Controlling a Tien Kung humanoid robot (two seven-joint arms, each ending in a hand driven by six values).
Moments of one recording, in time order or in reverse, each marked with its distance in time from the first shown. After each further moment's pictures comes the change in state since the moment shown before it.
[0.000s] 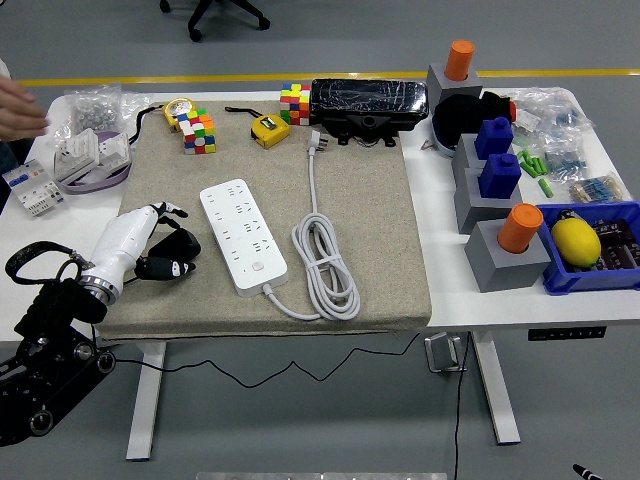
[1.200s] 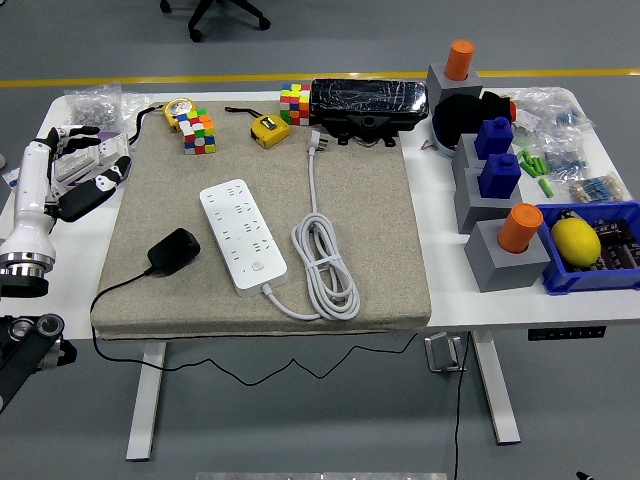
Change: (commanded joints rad) left arm 0.137 -0.025 -0.340 -0.199 -0.350 0.122 -0.230; right arm 0.003 0.014 0.040 -0.038 -0.017 0.001 0.000
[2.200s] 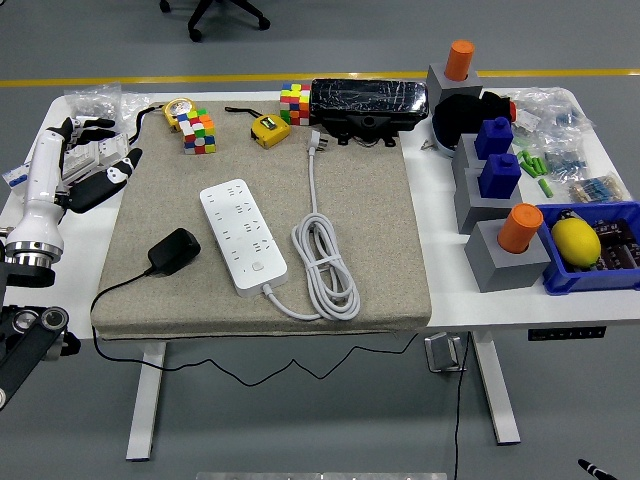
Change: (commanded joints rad) left arm -0.032 0.004 0.011 -0.024 0.019 -0.026 0.030; right arm 0.031 -0.011 -0.001 -0.001 0.005 0.004 -0.002
